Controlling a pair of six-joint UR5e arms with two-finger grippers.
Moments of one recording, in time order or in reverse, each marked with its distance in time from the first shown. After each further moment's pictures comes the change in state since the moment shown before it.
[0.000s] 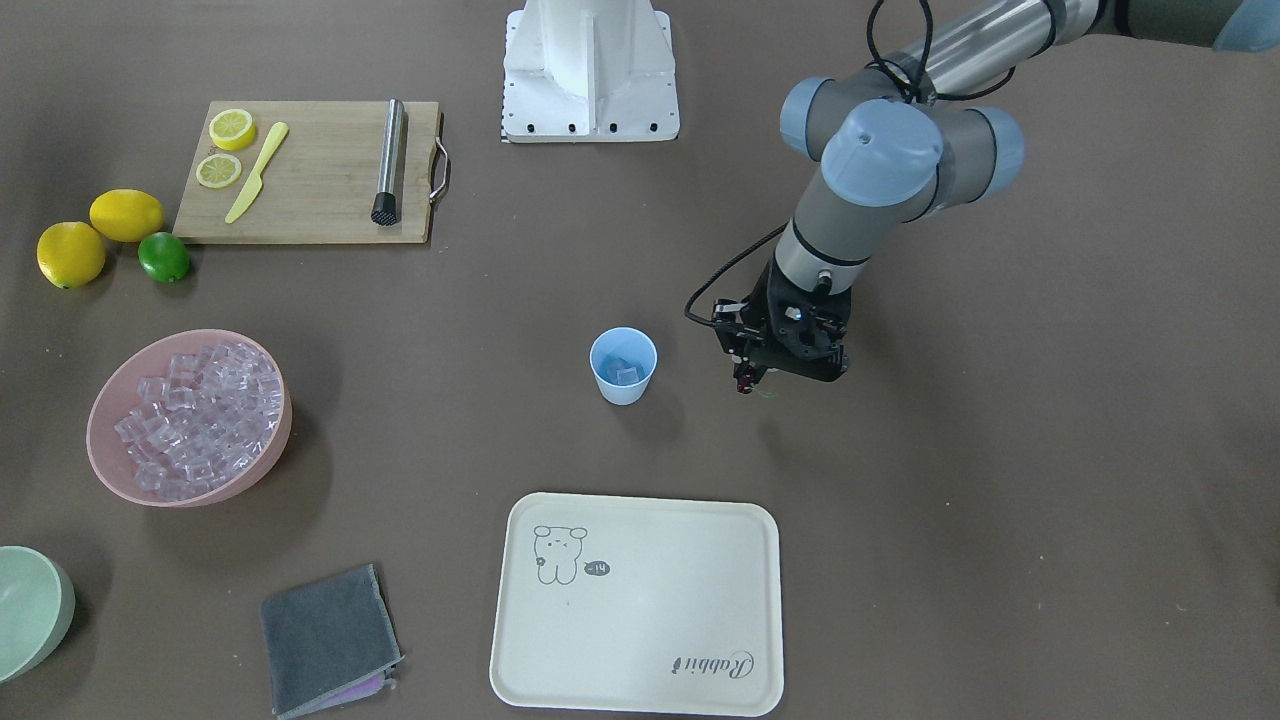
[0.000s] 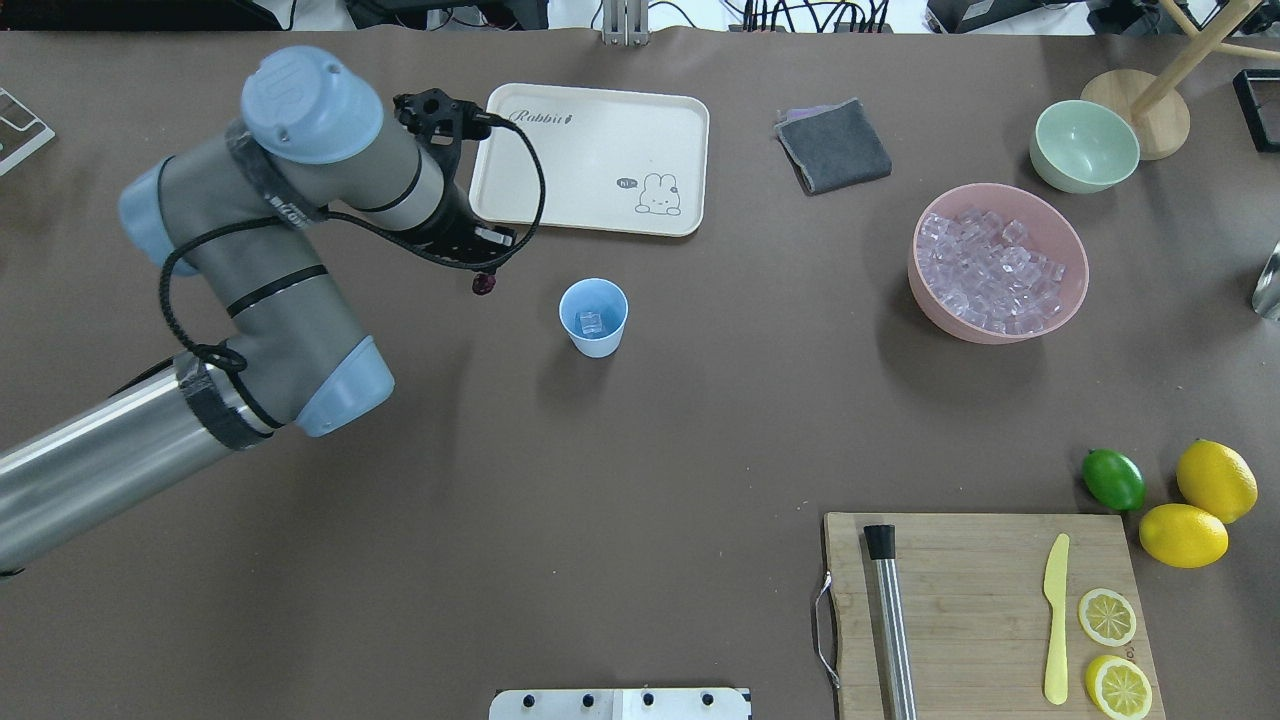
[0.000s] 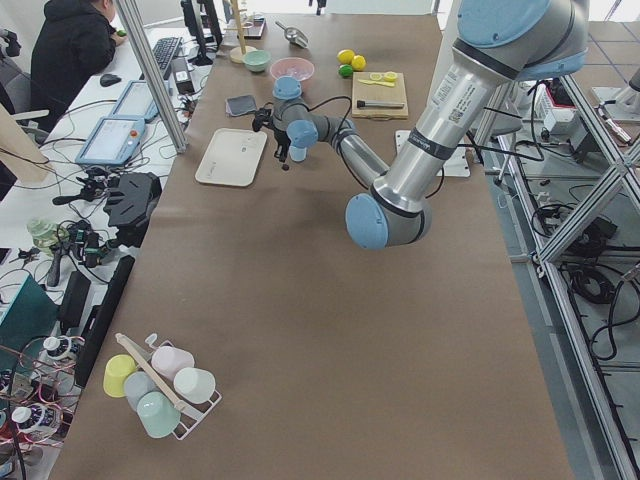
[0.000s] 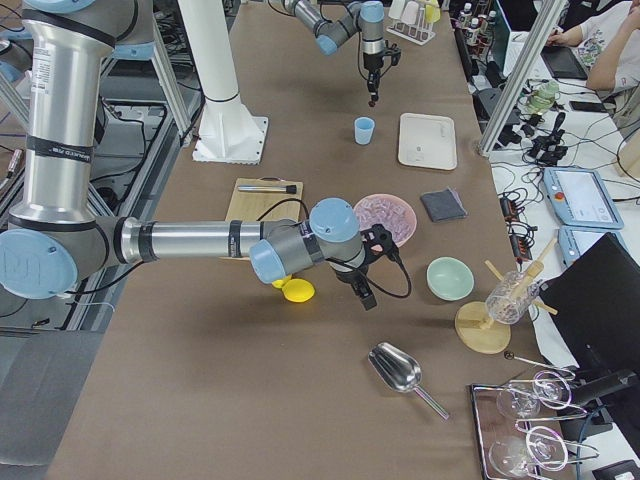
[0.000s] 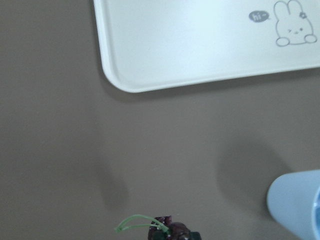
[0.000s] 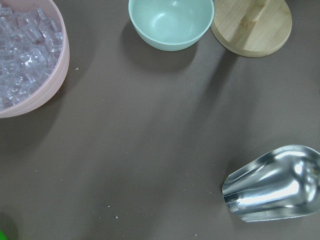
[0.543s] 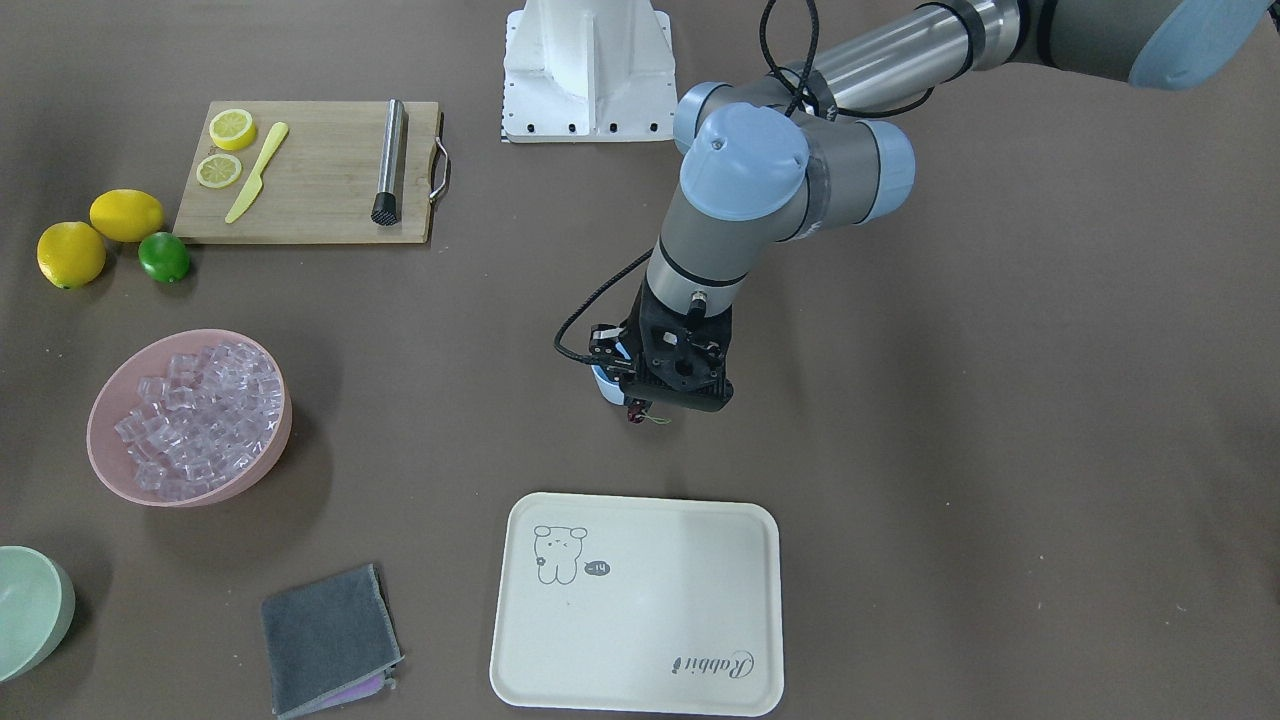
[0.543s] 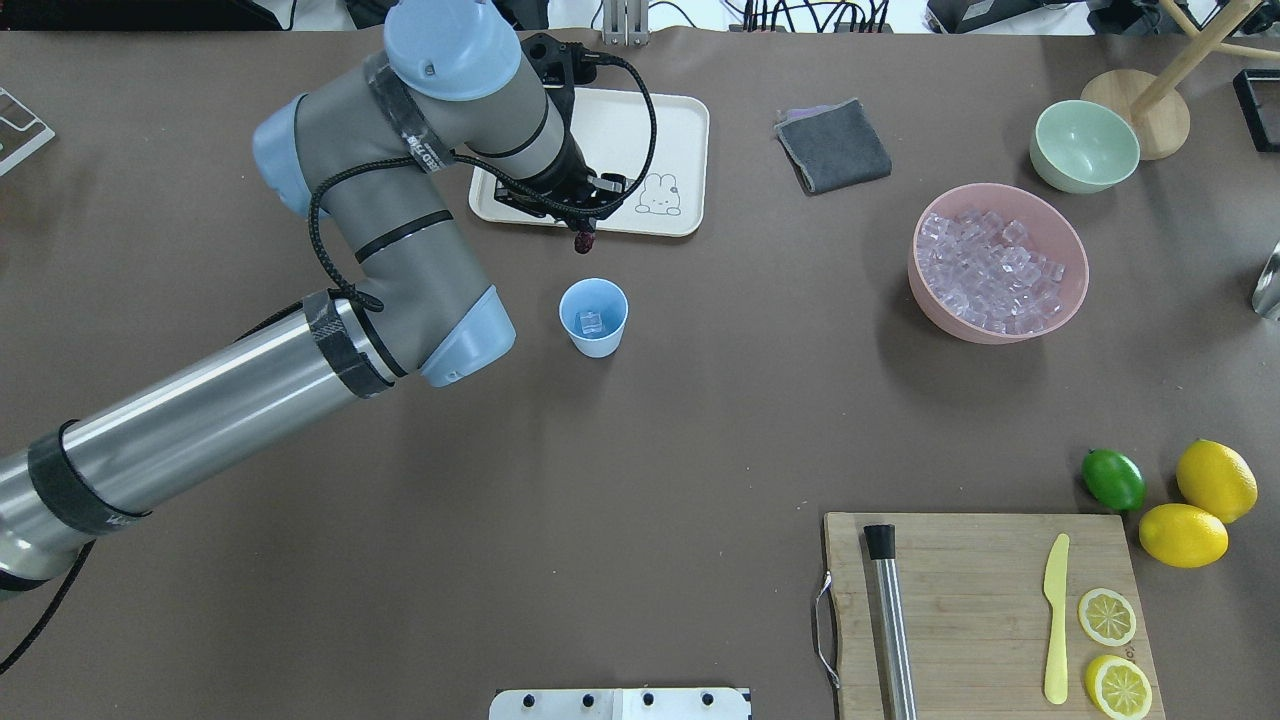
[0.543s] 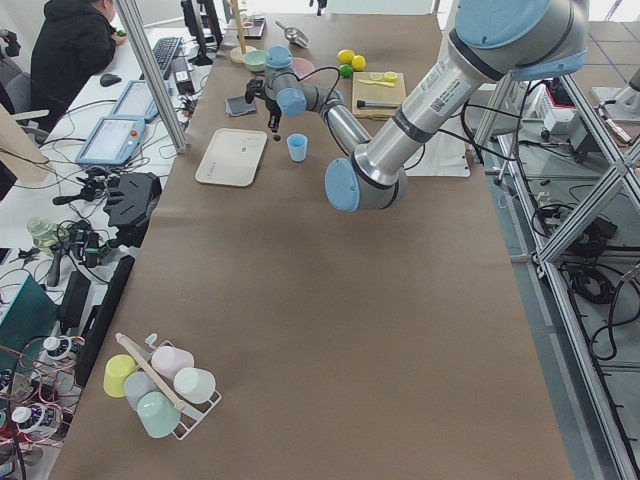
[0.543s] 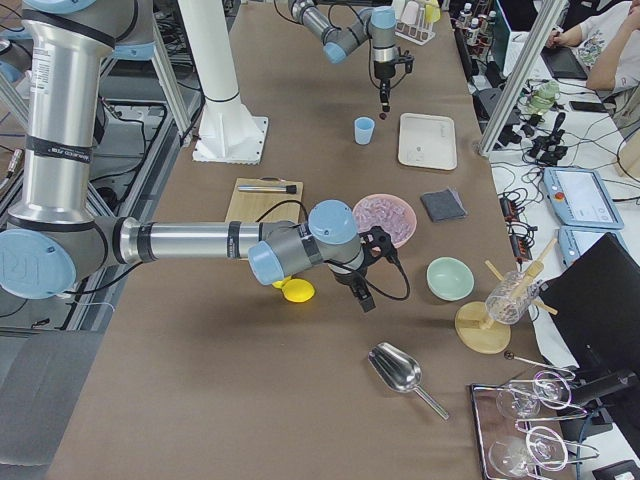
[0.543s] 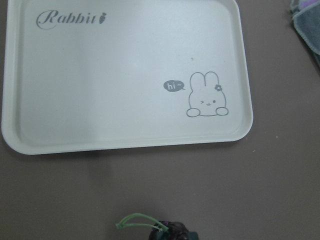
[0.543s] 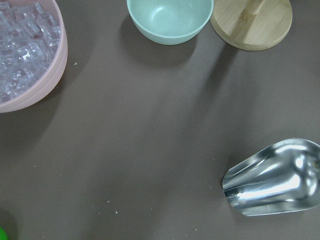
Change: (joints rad) left arm 0.017 -0.208 0.155 -0.012 0.015 -0.120; right arm -0.001 0.000 -0.003 -0.002 -0.007 0.000
